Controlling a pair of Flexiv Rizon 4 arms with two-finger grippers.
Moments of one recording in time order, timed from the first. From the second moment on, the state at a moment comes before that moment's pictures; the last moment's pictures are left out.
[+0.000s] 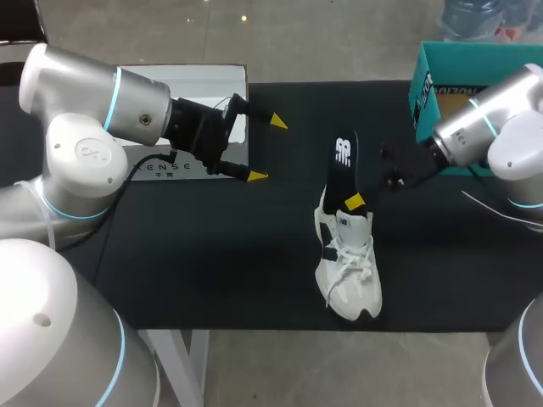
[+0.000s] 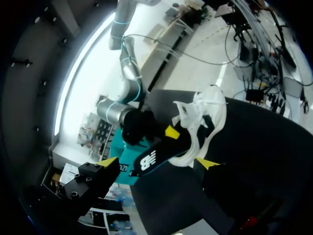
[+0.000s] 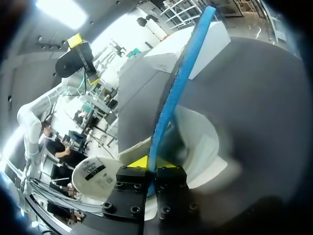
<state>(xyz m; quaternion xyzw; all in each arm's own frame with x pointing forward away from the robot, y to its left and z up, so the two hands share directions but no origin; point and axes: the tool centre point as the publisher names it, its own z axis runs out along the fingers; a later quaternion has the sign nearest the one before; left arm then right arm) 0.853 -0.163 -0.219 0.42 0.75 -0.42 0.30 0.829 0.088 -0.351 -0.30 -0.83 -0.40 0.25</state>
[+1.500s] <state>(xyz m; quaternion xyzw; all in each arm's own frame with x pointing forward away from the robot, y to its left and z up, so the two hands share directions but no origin) 0.853 -0.163 -0.219 0.42 0.75 -0.42 0.30 0.832 0.088 -0.345 -0.29 -0.84 -0.38 0.25</state>
